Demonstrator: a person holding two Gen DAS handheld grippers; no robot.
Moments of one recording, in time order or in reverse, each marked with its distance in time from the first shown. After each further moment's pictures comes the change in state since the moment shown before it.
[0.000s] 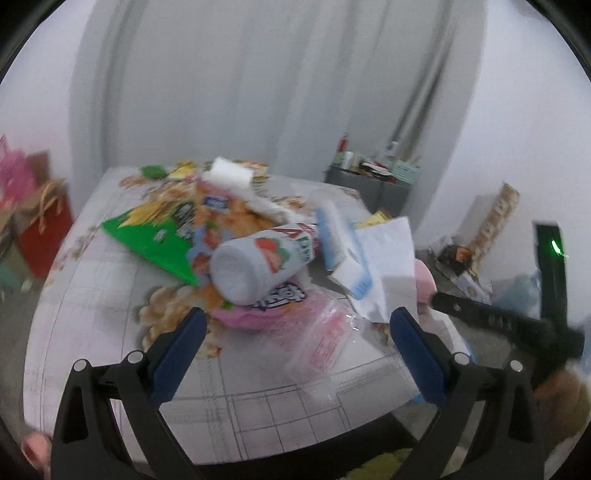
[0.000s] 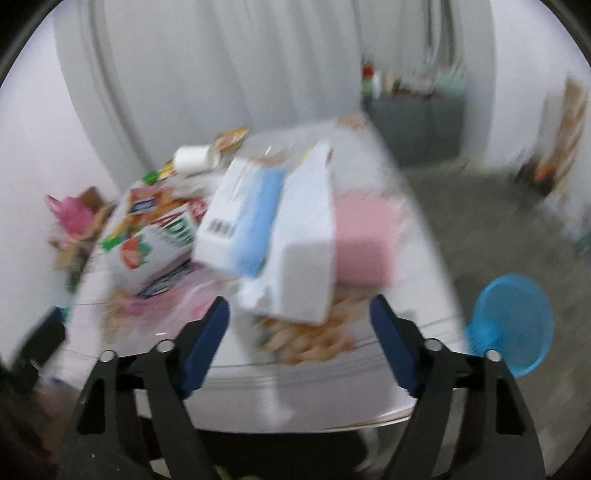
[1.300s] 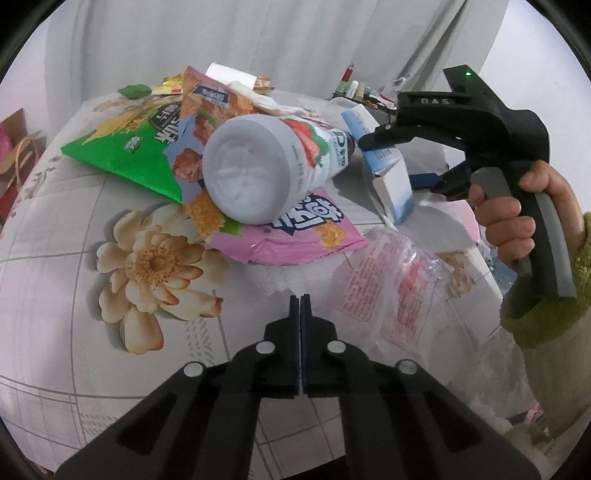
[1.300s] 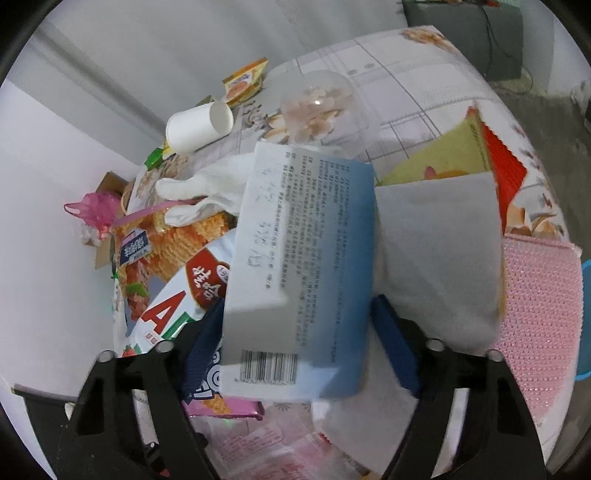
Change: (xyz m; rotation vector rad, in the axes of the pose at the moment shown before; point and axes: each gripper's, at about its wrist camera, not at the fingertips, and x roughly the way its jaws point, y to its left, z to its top) left arm 0.076 0.036 -0.036 -0.050 0.289 -0.041; right arm 0.139 0.038 0.097 0.099 0.331 0.155
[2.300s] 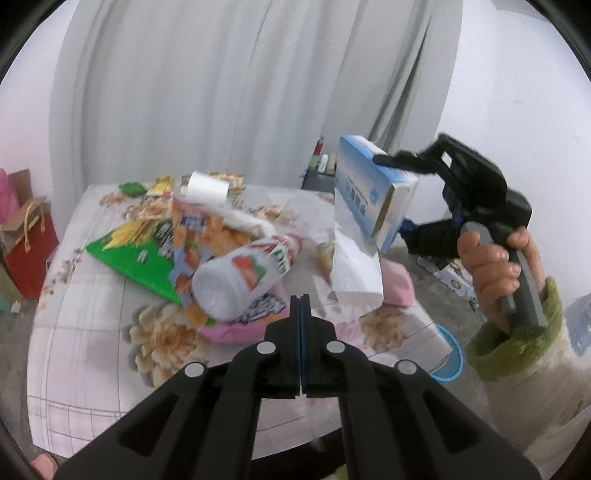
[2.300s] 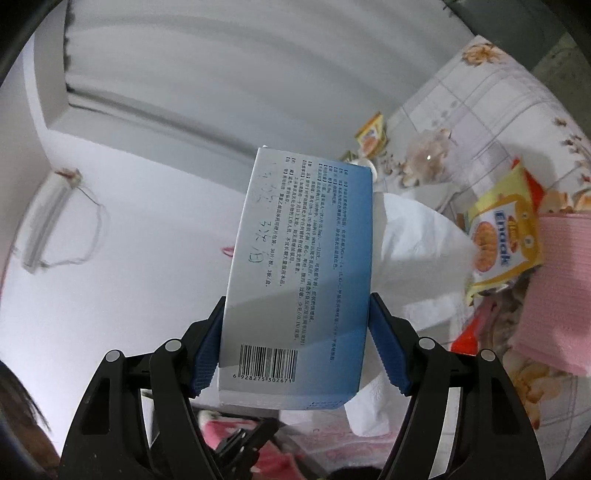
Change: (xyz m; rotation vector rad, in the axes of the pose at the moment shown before) left arm -0.099 -0.046 0.021 0.084 -0.291 -0.033; right arm -0.105 -0.028 -0.020 0.101 -0.145 0.678
